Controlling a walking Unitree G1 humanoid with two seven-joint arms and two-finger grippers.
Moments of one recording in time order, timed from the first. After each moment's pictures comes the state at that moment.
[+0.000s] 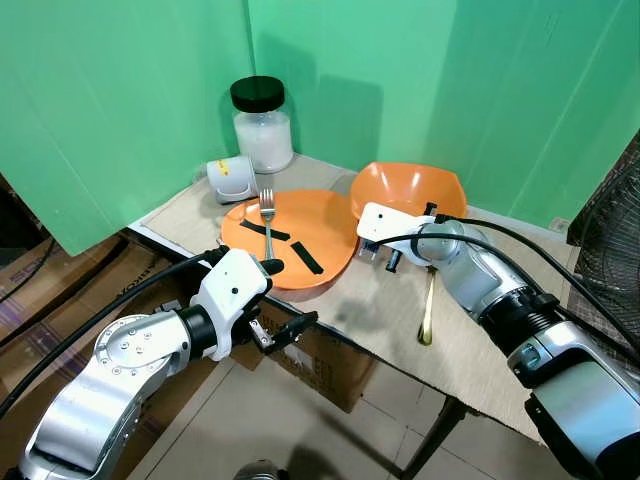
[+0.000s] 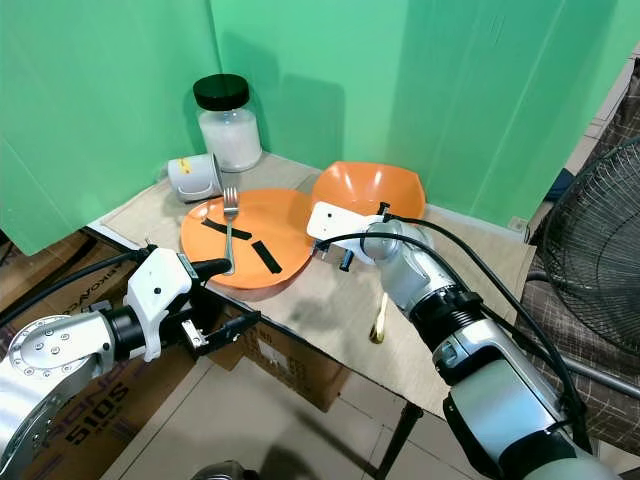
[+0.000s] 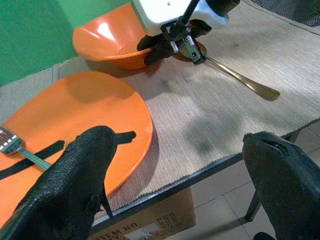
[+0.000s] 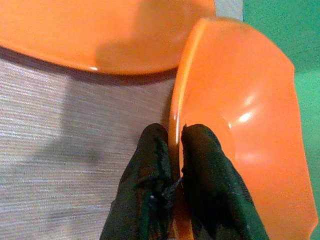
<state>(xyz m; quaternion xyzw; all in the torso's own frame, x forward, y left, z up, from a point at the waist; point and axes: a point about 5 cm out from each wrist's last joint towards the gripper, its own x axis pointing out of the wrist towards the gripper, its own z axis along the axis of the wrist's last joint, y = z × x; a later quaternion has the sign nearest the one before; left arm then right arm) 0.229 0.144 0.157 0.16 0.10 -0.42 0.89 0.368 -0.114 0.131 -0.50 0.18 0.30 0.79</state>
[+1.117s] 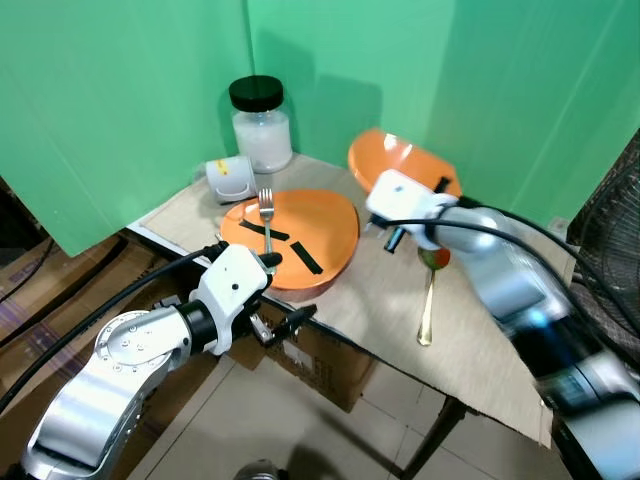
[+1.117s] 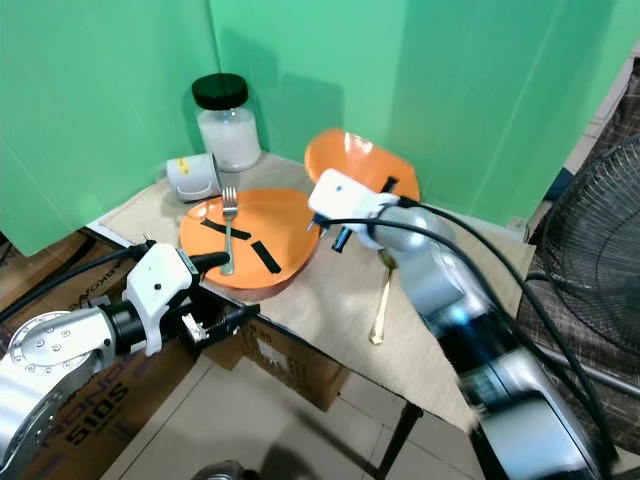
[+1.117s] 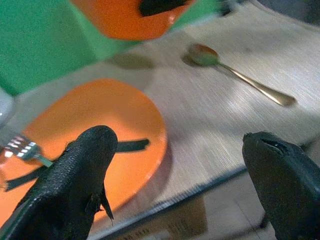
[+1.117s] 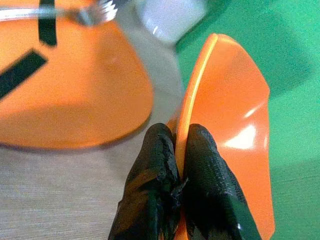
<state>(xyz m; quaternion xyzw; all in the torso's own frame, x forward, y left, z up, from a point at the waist) 0.234 0.143 0.160 0.17 0.08 -0.40 0.90 0.337 -0.119 0.189 -0.42 0.04 0.30 0.86</state>
